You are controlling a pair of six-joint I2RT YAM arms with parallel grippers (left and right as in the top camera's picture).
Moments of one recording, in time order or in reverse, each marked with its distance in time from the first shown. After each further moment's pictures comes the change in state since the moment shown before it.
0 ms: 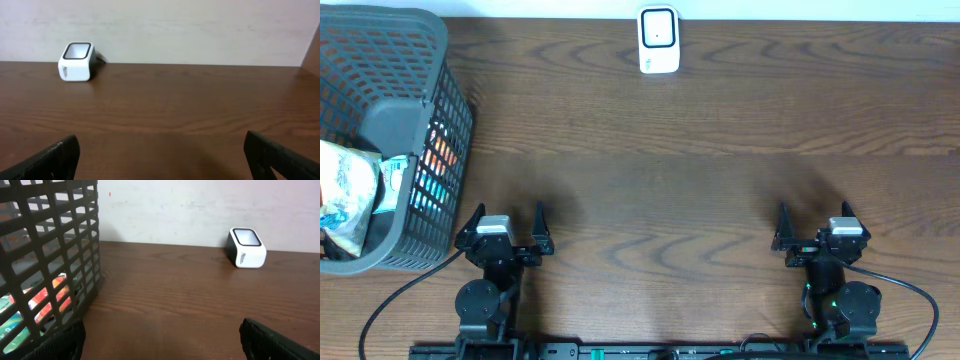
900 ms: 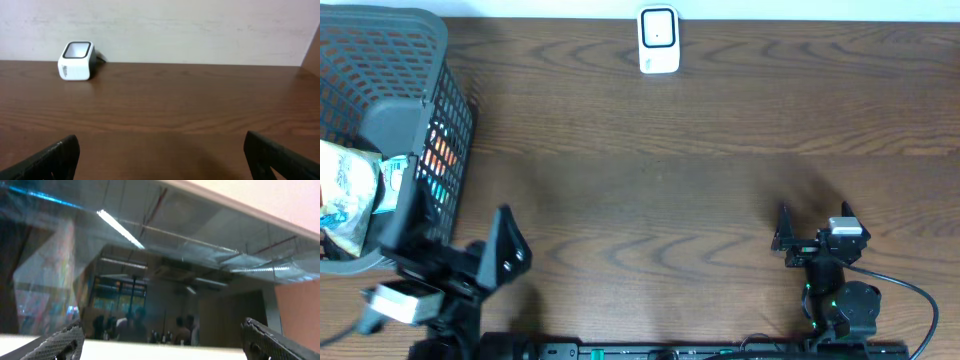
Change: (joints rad) left arm -0.002 0.226 0.409 0.708 0.211 -0.268; right arm 0.000 0.003 0.000 0.000 0.000 0.000
